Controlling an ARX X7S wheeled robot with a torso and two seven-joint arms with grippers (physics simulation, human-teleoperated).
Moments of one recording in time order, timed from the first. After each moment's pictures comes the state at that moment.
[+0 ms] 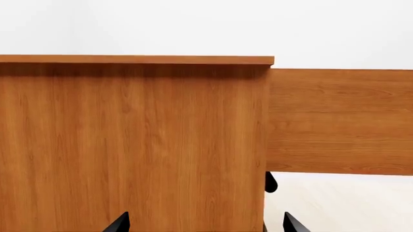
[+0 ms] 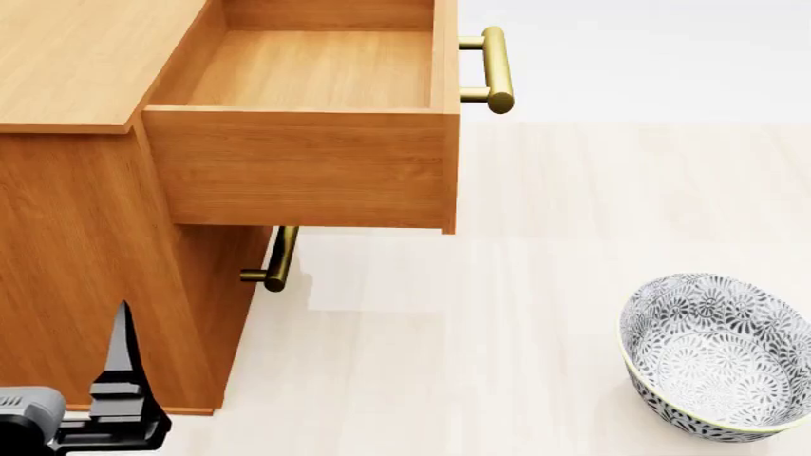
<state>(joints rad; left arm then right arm) -0.13 -0.33 0.21 0.43 -0.31 -0.23 -0.38 1.19 0.97 -0.08 -0.49 1.07 0.67 0.45</state>
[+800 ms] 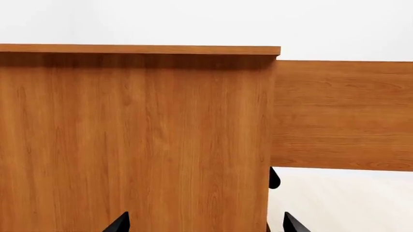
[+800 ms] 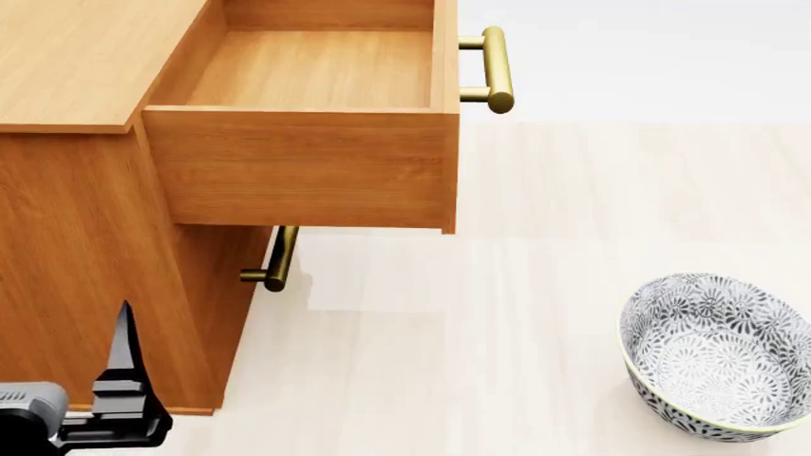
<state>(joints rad) -0.14 -0.34 0.22 0.39 -0.33 -0.22 -0.38 1.29 0.77 -0.27 -0.24 0.86 0.56 0.33</state>
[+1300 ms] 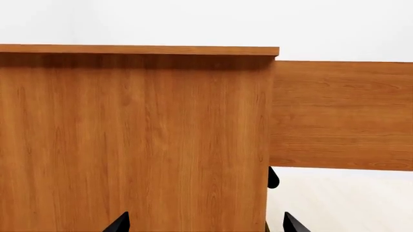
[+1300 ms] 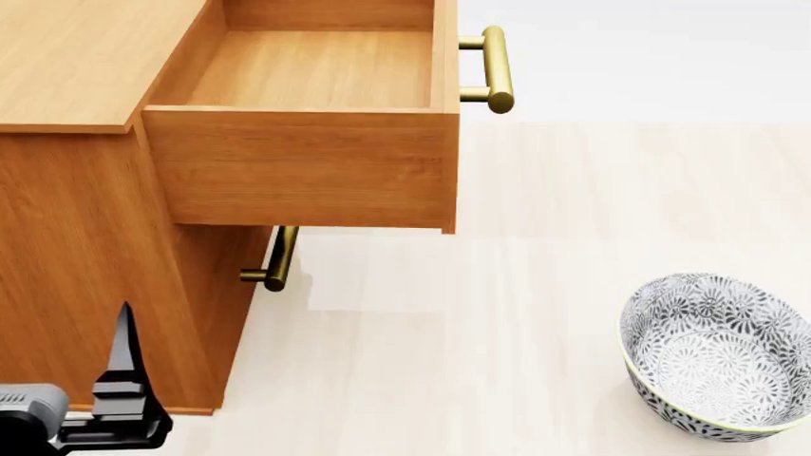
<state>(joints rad) -0.14 -0.34 0.22 0.40 -0.33 -0.22 -0.39 1.30 0.64 -0.33 -0.07 0.79 0.46 0.28</state>
